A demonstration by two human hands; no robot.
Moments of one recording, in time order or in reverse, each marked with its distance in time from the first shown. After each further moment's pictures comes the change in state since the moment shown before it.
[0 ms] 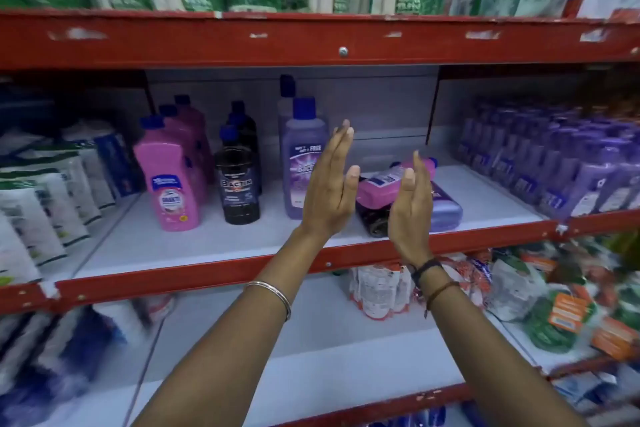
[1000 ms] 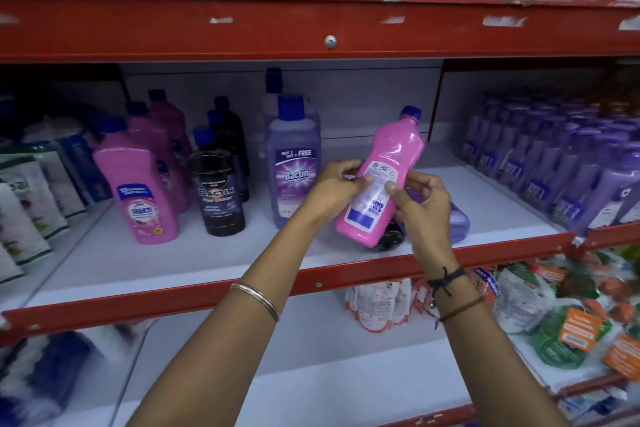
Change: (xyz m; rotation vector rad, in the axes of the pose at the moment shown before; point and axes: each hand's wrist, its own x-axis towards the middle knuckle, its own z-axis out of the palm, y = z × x) left_hand 0.040 -0.030 0.029 -0.475 -0.319 -0.821; right_hand 0.043 0.027 -0.009 0.282 -0.047 0.333
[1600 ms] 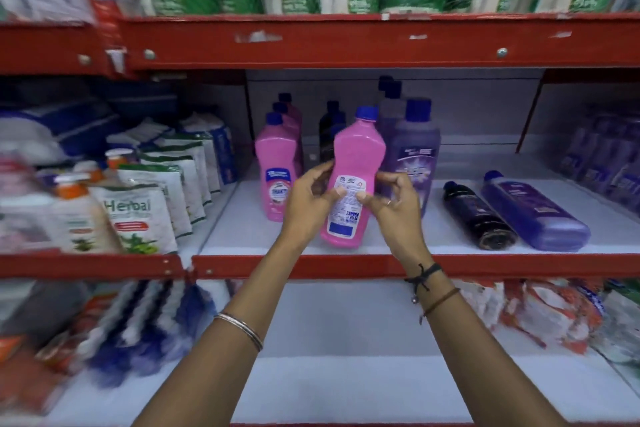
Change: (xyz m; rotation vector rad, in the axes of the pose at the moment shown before) left_hand -0.133 -0.021 -0.181 0.039 0.404 0.186; right_hand -0.112 -0.017 0.174 0.098 -0.348 -0.107
